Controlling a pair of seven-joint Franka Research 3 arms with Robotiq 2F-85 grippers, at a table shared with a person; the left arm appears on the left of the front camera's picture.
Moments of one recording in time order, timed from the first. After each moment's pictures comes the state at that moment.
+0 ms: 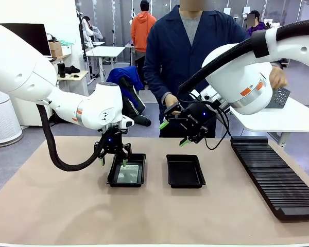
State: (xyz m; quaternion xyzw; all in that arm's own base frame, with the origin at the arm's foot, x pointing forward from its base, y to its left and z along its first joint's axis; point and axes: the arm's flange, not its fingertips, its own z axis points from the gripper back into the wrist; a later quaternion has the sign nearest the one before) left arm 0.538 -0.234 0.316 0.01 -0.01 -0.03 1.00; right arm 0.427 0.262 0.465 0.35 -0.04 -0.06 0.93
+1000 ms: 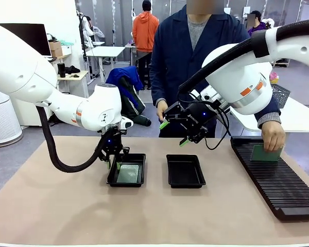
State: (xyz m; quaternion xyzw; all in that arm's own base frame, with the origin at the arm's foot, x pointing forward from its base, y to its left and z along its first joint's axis) left arm 0.539 -0.230 0.311 0.00 -0.01 -0.02 1.00; right arm 0.427 0.262 0.465 0.35 -0.04 -0.06 0.93
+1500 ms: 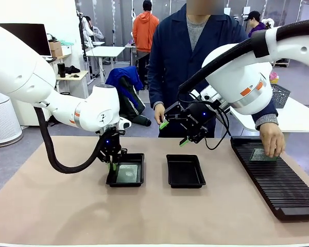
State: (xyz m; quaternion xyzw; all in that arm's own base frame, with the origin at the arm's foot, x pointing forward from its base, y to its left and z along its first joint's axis) left arm 0.538 -0.224 0.308 0.00 0.00 -0.02 1.00; right arm 0.427 0.262 0.465 0.35 -0.04 -0.06 0.93
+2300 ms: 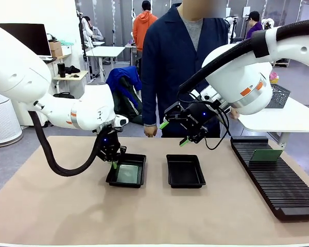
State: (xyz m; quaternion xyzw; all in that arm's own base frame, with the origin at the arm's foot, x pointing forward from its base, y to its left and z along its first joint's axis) left arm 0.537 -0.208 0.316 -0.06 0.00 -0.02 1.00; right arm 0.427 0.262 0.465 0.35 -0.04 -0.06 0.93
